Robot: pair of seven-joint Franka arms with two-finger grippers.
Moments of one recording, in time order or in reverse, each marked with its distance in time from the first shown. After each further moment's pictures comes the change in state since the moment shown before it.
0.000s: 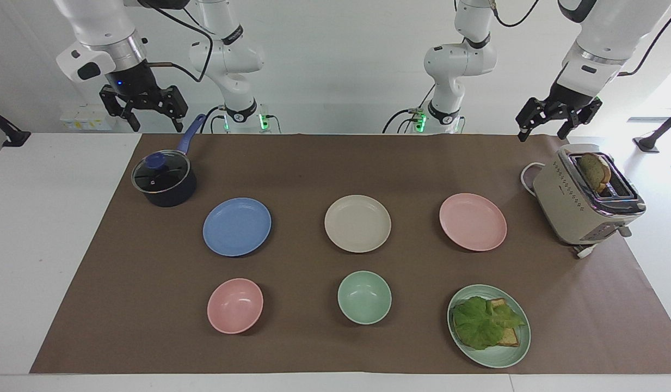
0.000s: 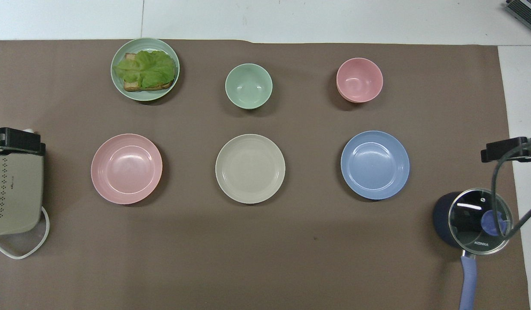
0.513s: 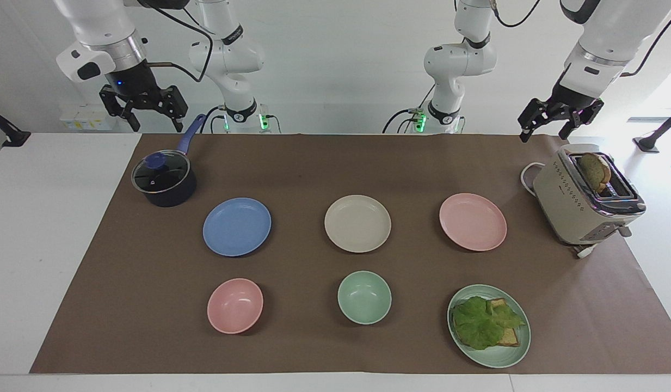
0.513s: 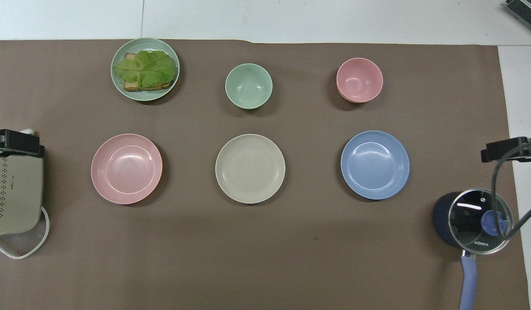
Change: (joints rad) left arm 0.002 -0.001 0.013 -0.041 0.000 0.004 0.000; right arm 0.000 0.000 0.000 0.000 0.000 0.000 0.000
